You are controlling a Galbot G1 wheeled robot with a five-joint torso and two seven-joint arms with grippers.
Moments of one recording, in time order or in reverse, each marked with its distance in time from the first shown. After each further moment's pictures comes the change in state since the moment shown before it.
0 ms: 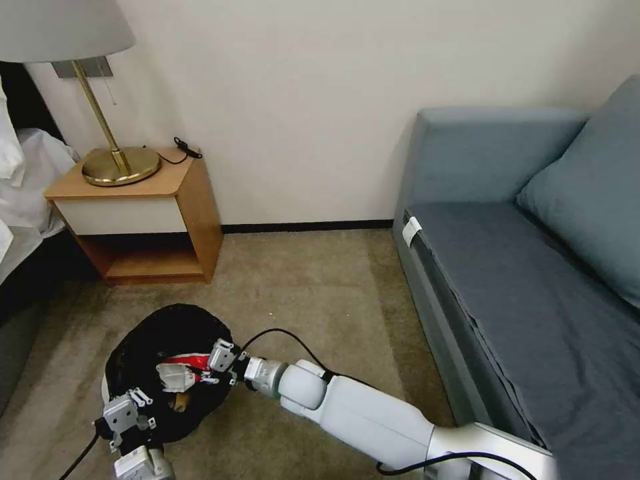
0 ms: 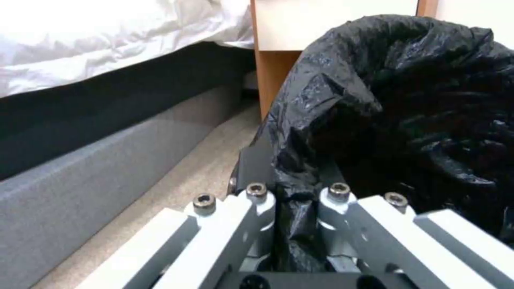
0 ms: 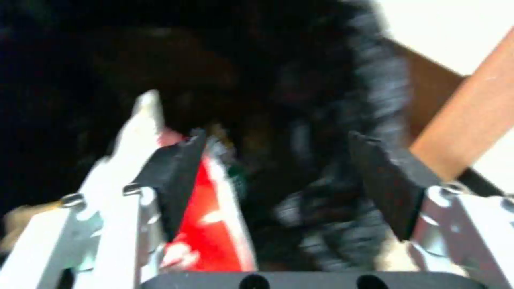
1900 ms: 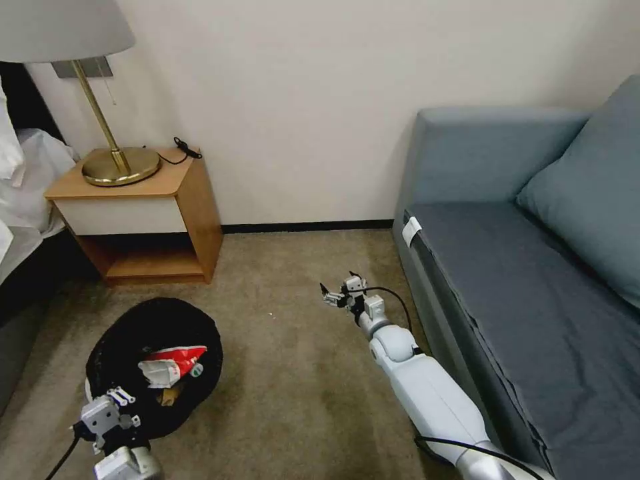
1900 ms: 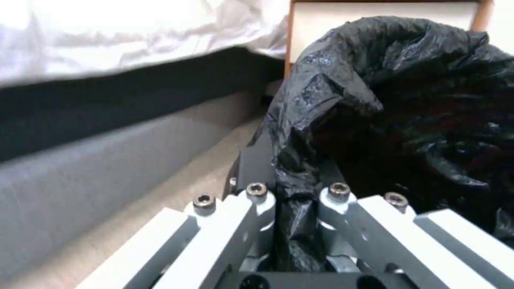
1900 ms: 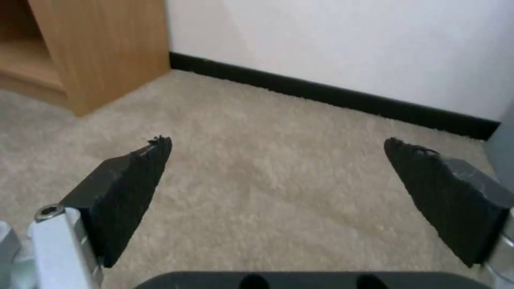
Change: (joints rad) left arm -0.045 -0.007 -0.057 -0.041 -0.184 -0.003 -0.003; right arm -0.177 -0.035 0.746 -0.176 -0.012 0.024 0.049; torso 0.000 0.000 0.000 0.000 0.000
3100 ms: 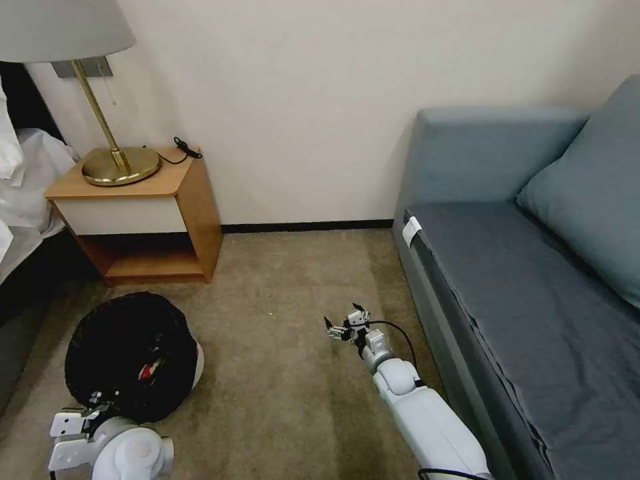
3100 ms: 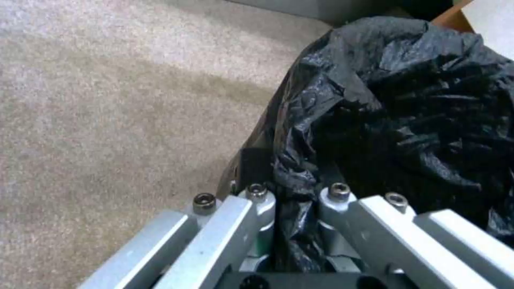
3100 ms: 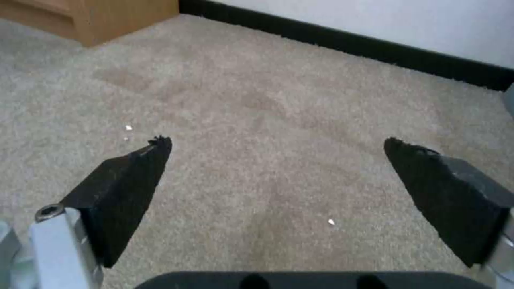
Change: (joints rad) left arm -0.212 0.023 -0.132 0.125 -0.814 0.020 -0.145; right arm -0.100 0.024 0.042 -0.053 -0.109 0.063 -0.026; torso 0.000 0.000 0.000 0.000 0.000
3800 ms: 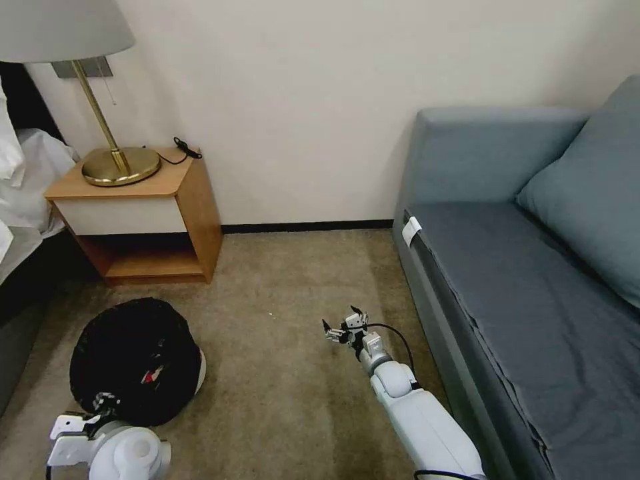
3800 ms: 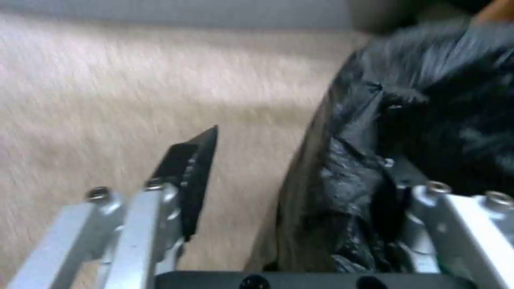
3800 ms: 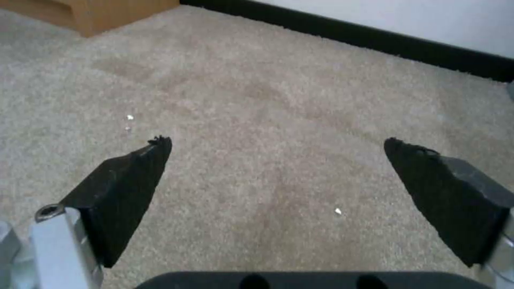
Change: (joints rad) left arm 0.003 0.007 -0.010 0.006 0.171 0.073 -0.120; right arm -0.003 0.022 0.014 -0.029 -0.029 0.008 0.002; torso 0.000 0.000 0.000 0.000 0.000
